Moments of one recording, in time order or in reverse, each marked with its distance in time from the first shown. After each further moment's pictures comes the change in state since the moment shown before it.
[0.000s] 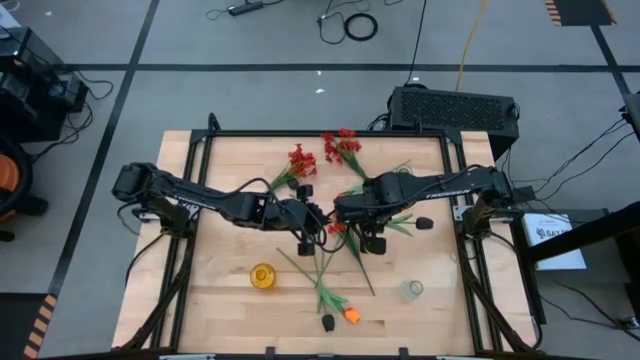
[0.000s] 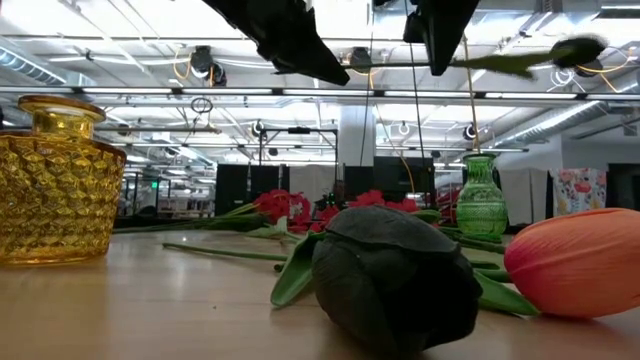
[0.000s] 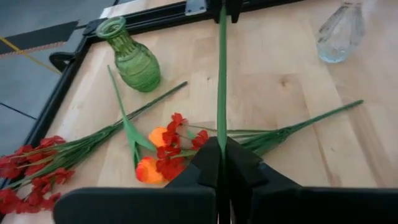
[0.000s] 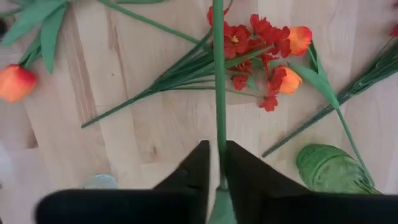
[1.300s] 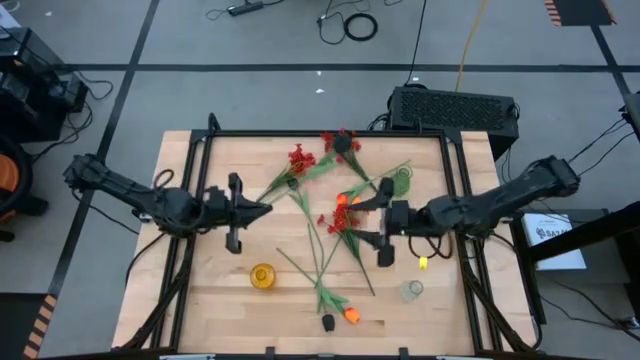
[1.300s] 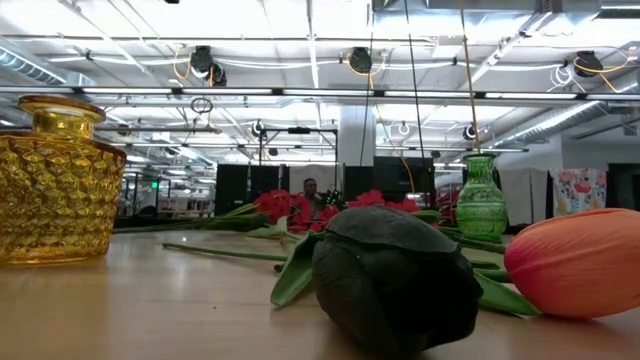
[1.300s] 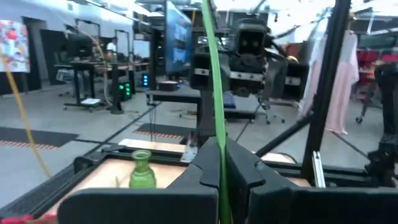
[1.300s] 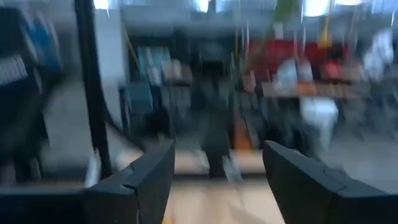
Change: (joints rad) left arm -0.236 -0.720 -0.506 0.518 -0.193 -0.086; right arm 0.212 -0.589 -0.934 1.955 0.315 -0.270
